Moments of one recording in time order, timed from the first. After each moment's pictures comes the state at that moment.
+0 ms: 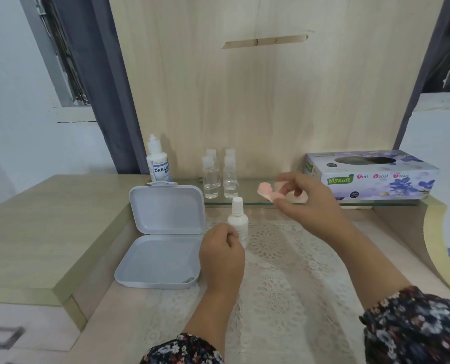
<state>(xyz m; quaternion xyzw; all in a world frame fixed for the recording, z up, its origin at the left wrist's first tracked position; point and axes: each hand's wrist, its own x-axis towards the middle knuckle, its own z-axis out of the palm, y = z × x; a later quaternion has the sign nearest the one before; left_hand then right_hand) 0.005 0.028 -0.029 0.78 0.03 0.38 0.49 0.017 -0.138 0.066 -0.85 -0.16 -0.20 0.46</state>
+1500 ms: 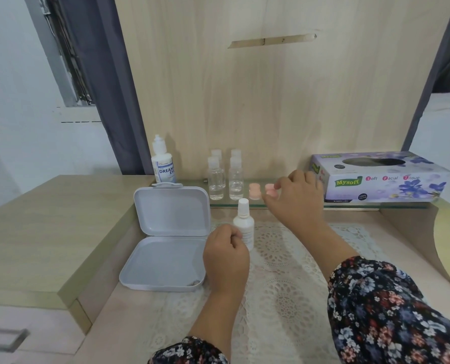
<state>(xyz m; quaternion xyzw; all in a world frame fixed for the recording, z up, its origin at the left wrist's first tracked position) 0.013 0.032 -0.033 0.78 0.03 0.41 0.48 0.084 -0.101 0.038 -0.94 0.00 -0.34 0.08</state>
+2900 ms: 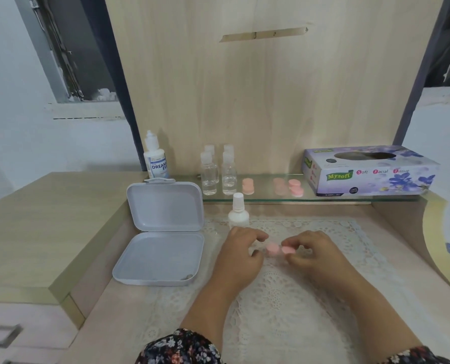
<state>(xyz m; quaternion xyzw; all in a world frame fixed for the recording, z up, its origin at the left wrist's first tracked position) 0.007 0.027 -0.035 0.87 -0.17 0.14 0.45 0.002 -0.163 -0.026 -0.92 -0.11 -0.10 0.37</state>
